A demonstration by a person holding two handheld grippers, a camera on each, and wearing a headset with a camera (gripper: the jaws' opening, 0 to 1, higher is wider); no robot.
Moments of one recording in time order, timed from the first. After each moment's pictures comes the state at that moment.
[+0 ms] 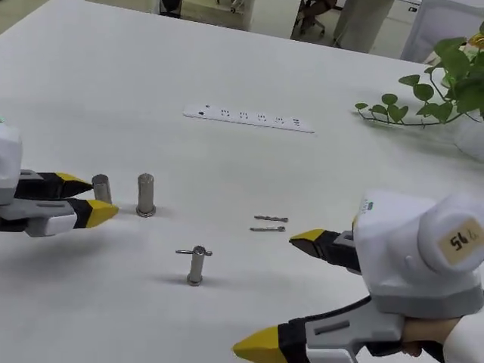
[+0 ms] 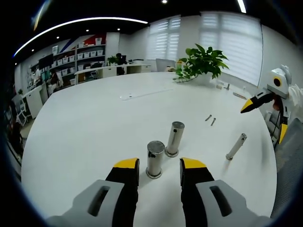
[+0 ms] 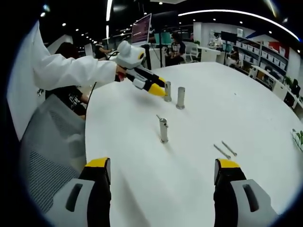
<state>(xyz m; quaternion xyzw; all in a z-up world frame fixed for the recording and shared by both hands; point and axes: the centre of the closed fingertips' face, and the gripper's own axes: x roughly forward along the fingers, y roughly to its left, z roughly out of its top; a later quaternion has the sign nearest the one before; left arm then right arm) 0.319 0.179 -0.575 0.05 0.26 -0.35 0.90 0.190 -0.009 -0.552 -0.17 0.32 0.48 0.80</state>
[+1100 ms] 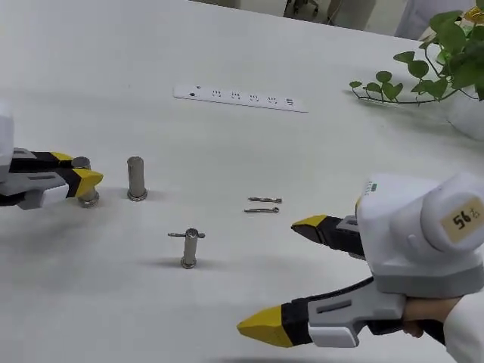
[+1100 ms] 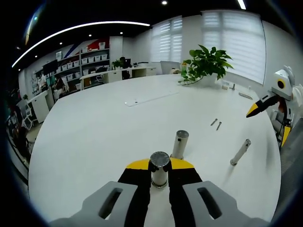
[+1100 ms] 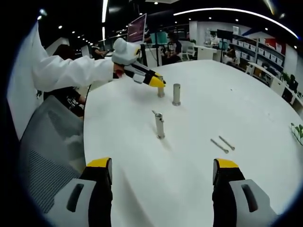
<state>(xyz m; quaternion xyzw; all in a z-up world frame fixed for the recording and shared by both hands) 0.322 0.184 -0.553 0.06 0.24 -0.32 0.91 0.187 -0.017 -0.553 -0.16 0.33 0.47 0.81</state>
